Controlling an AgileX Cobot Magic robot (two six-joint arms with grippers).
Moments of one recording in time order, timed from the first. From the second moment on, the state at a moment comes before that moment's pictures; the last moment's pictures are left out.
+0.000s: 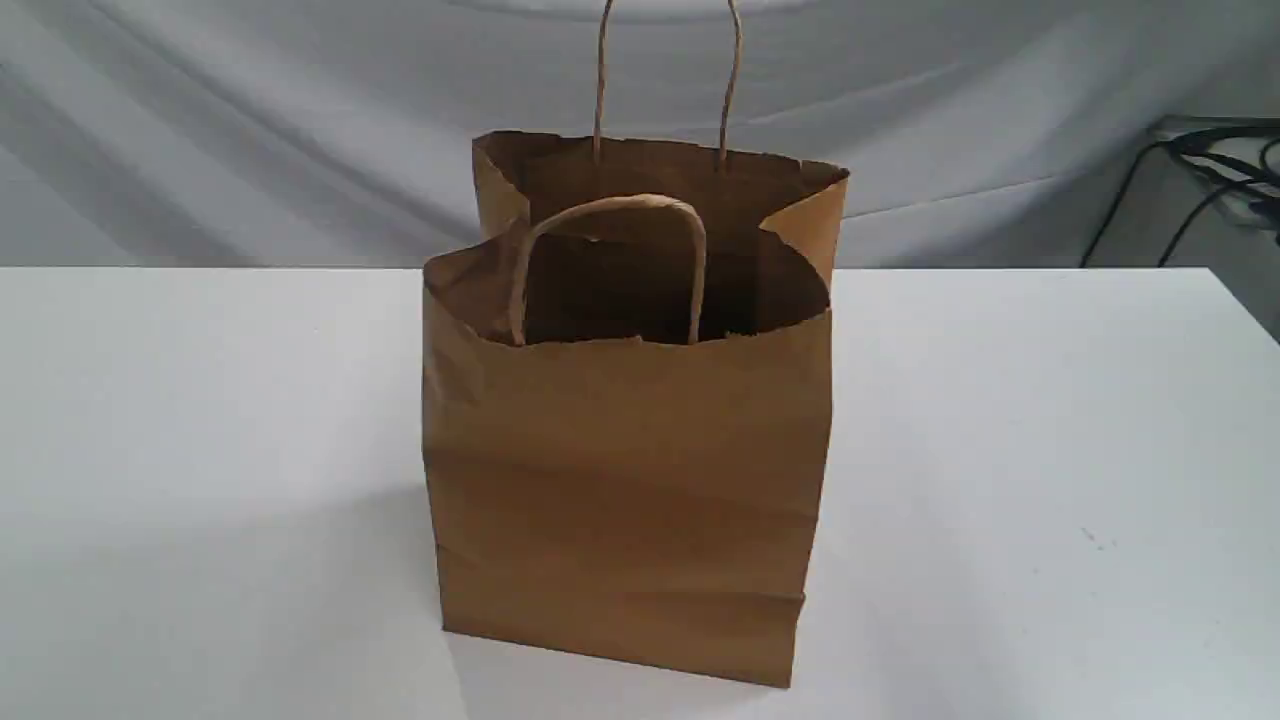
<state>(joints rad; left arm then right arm) -0.22 0.36 -0.40 1.43 -0.07 -1.64 0.17 0.52 -0.49 -0.09 0.31 -0.65</state>
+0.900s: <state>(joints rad) -0.22 0.36 -0.40 1.43 -0.07 -1.64 -0.06 0.01 0.00 0.11 0.25 -0.65</state>
